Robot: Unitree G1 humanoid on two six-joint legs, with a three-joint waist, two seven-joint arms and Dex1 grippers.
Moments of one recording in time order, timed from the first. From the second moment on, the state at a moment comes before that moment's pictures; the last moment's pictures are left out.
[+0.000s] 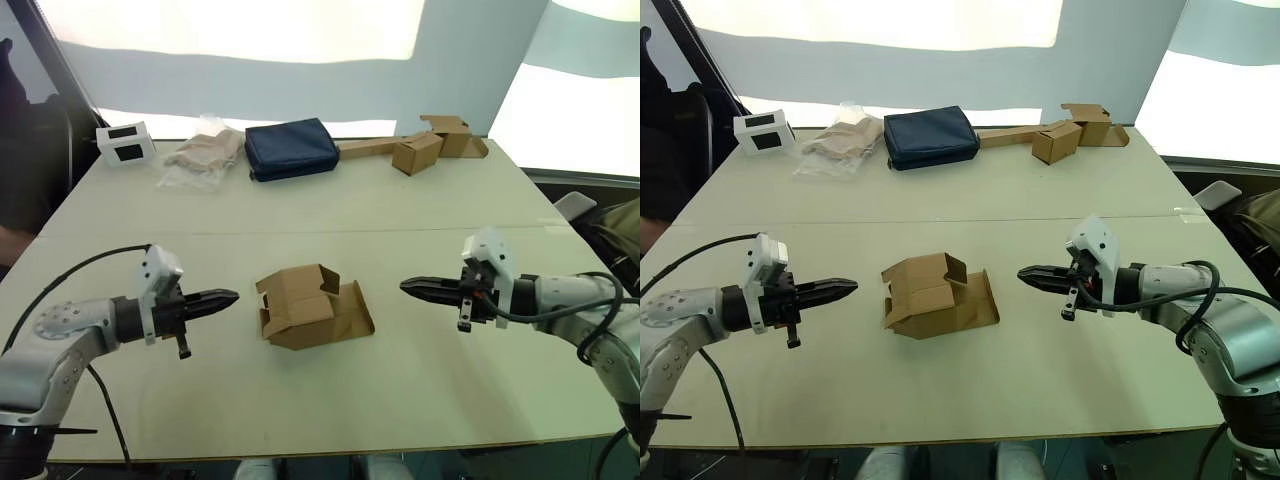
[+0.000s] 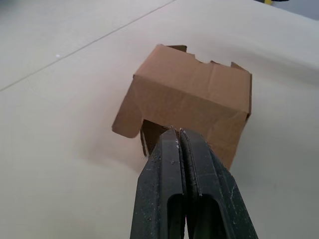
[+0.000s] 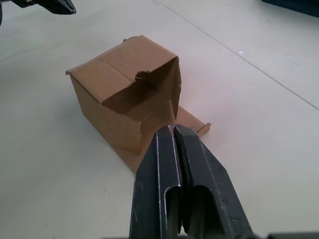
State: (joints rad) left arm -0.12 0.82 0.22 -0.27 -0.64 0.56 -1.04; right arm -0.28 -0.90 -0.10 -0.41 0.68 0.73 0.91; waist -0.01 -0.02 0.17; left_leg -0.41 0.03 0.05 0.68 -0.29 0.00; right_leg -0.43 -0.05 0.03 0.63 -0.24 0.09
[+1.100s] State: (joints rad) left arm -0.29 0.66 0.25 -0.08 -1.09 1.29 -0.79; right arm -0.16 -0.83 -0.14 -0.51 0.67 0.74 0.78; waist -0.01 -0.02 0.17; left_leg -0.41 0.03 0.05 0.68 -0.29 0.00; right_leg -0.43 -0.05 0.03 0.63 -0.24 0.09
